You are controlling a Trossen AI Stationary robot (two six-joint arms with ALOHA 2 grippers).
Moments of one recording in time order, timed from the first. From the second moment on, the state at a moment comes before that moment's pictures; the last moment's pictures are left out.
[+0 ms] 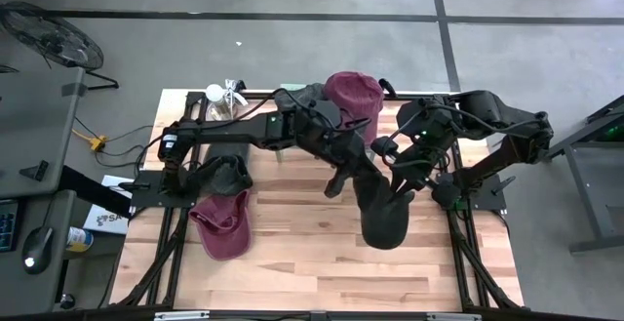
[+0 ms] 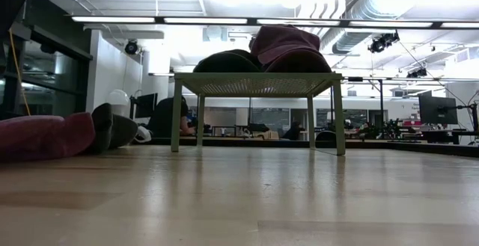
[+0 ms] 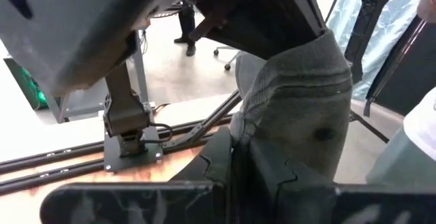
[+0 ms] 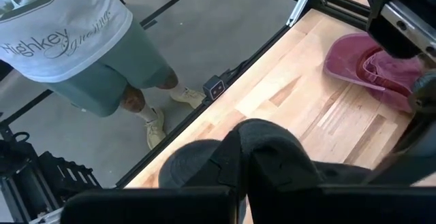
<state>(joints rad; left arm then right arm) -0.01 1.91 2.05 -0.37 0.38 0.04 0.11 1.45 1.95 -1.30 -0.58 -0.37</state>
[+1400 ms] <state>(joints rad) -0.01 1.62 2.05 -0.84 -0.01 -0.38 0.08 1.25 1.95 -1.37 -0.02 -0.01</state>
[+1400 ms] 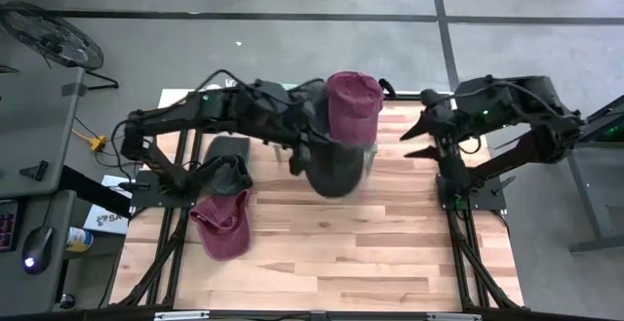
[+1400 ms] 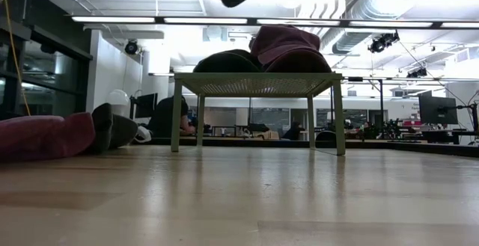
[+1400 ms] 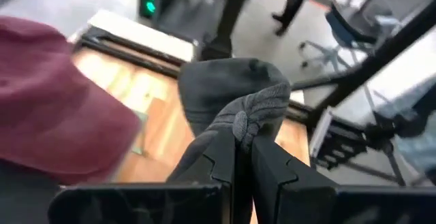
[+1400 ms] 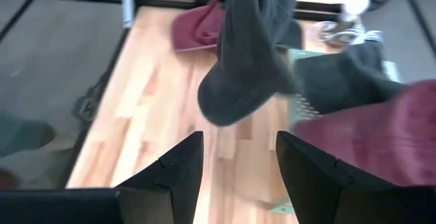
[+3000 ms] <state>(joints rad) 0.60 1.56 2.05 -1.12 0.52 -0.05 0.08 1.25 1.95 -1.33 0.41 0.33</state>
